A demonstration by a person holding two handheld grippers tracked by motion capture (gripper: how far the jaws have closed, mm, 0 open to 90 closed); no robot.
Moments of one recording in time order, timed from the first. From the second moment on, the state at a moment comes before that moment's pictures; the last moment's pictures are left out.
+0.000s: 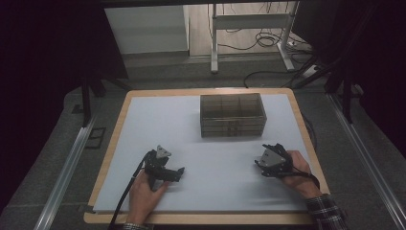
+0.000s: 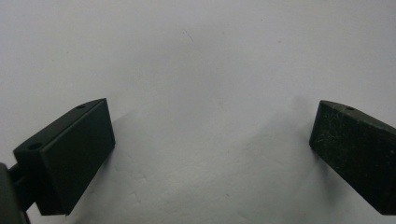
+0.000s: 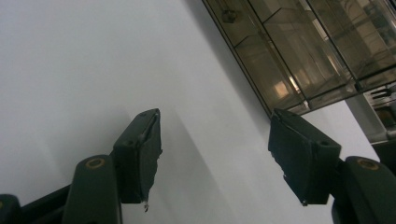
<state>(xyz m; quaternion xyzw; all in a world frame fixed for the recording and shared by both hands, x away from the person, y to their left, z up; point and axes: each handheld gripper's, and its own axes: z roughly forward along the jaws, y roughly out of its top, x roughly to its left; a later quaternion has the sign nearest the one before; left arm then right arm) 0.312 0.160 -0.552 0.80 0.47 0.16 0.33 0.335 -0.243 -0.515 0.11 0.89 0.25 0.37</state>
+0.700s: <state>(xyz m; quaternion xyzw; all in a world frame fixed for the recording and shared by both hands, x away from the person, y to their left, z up) 0.312 0.160 -0.552 0.80 0.46 0.16 0.33 0.350 -0.213 -0.528 0.05 0.87 0.19 0.45</state>
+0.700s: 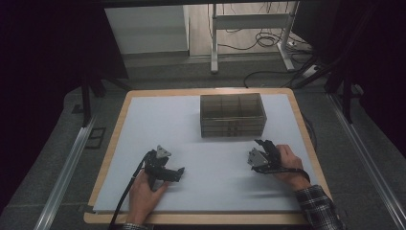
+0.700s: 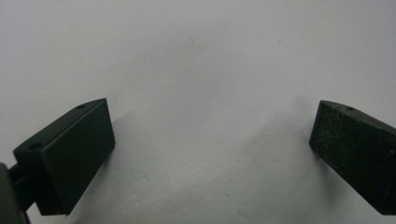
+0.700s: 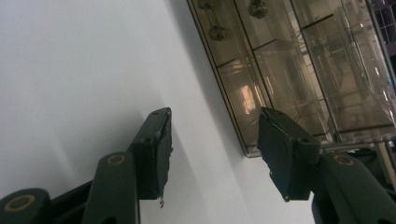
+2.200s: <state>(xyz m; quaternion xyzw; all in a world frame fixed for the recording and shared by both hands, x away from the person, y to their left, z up) 0.312 0.160 -0.552 0.80 0.47 0.16 0.33 0.386 -0.140 -0.565 -0.09 0.81 0.06 0.57</state>
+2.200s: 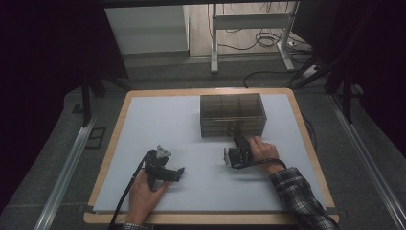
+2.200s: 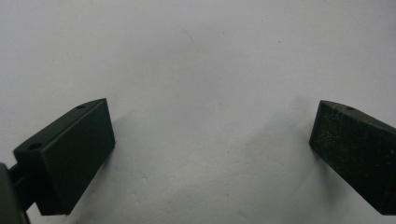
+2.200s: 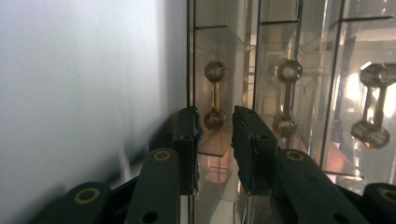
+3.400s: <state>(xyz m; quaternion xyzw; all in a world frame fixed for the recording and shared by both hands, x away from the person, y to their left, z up) 0.312 0.160 -0.552 0.80 0.47 0.16 0.33 0.357 -0.140 -0.568 -0.10 0.81 0.06 0.58</state>
